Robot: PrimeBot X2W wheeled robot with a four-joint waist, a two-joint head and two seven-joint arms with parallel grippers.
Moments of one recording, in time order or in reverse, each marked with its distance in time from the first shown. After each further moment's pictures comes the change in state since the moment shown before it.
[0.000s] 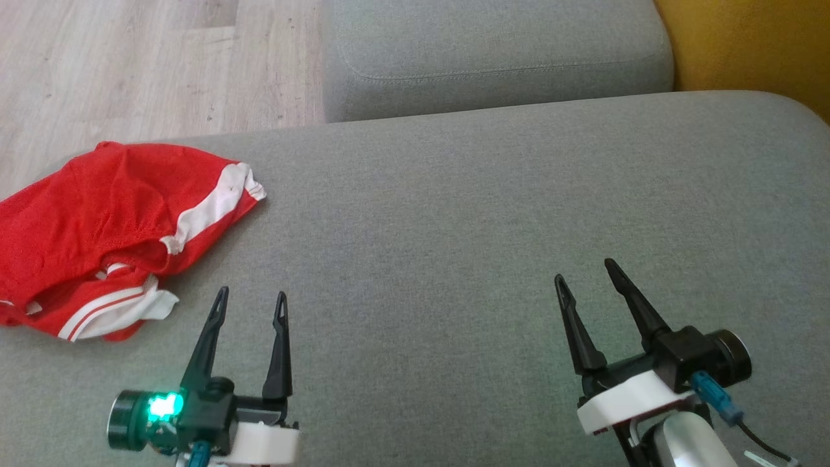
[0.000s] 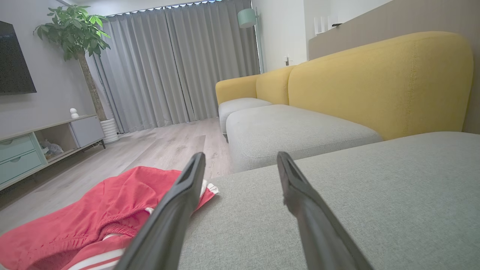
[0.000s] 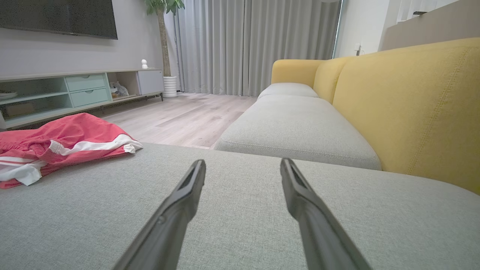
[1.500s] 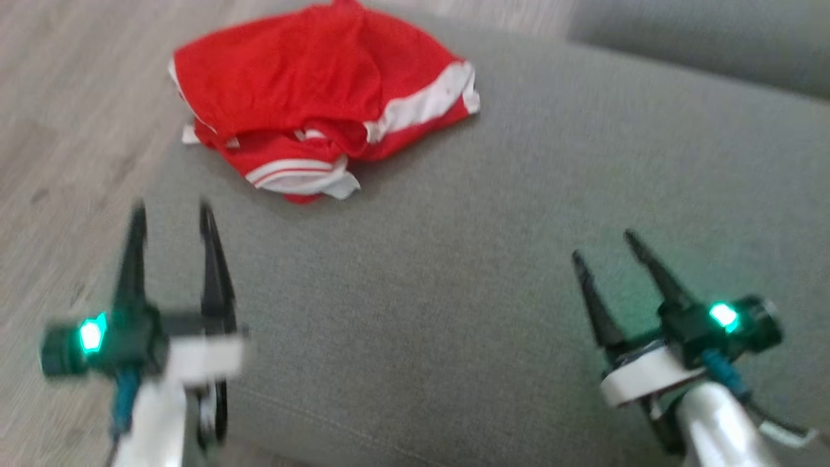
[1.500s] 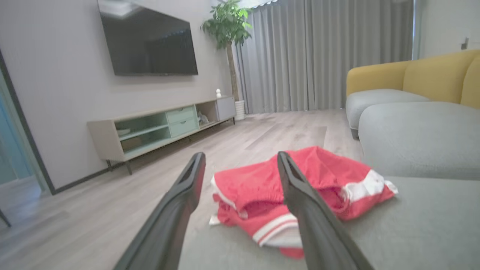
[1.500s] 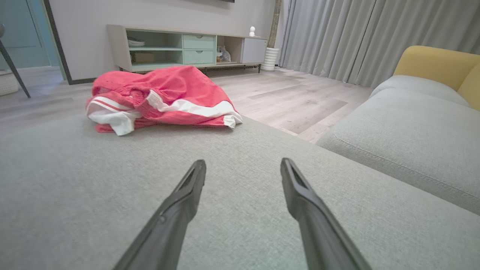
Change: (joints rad) left arm -0.140 -0.052 0.183 -0.029 -0.013 -0.030 0.000; right arm -0.049 -0.040 -0.032 -0.006 -0.123 0.000 0.000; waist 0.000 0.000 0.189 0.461
